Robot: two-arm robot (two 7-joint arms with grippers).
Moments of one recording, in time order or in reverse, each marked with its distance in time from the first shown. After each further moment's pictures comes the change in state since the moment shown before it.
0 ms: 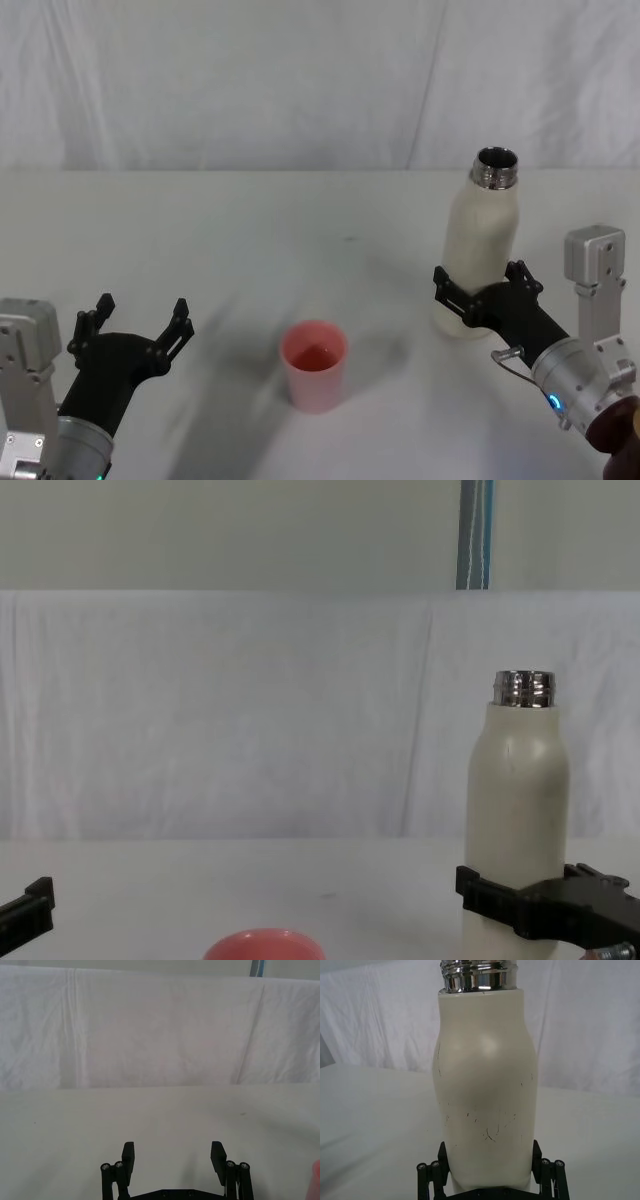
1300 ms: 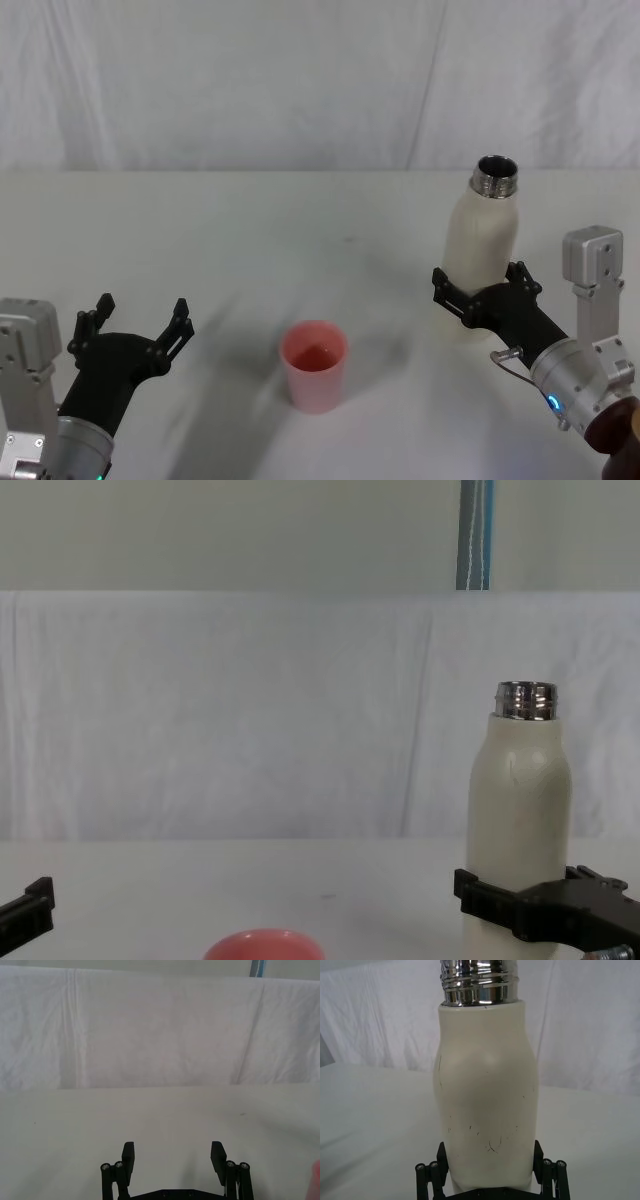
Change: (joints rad) left arm 0.000 0.000 0.000 0.000 0.000 0.000 0.000; right arm 0.000 -0.003 -0.001 0.006 -0.004 -0.001 -0.001
